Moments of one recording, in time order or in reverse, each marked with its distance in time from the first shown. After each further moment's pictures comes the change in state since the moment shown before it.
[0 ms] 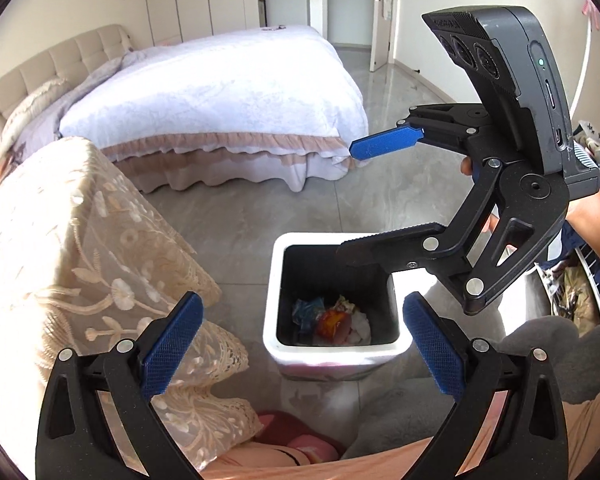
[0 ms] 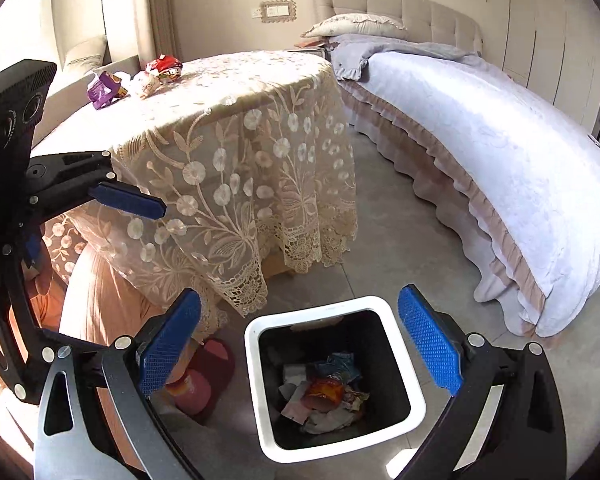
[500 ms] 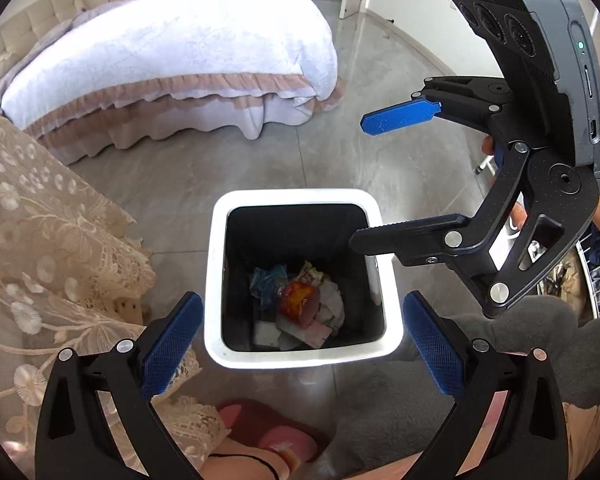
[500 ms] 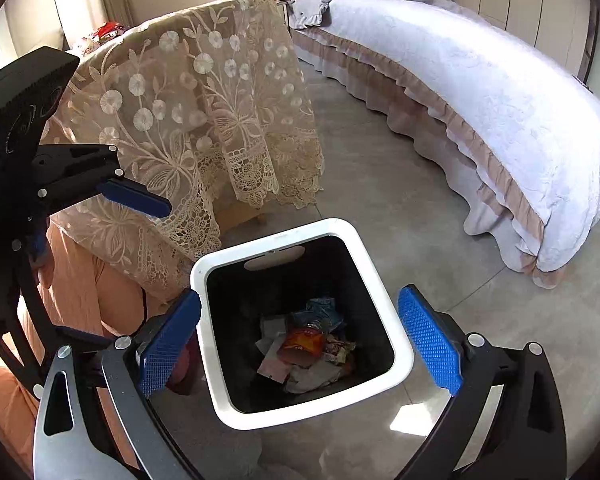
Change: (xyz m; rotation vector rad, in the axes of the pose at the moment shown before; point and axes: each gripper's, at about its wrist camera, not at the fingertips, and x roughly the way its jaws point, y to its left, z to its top) left arm 0.101 -0.021 0.007 0.042 0.201 -0.148; right arm 0.034 -0.054 -0.061 0.122 0.156 -0.052
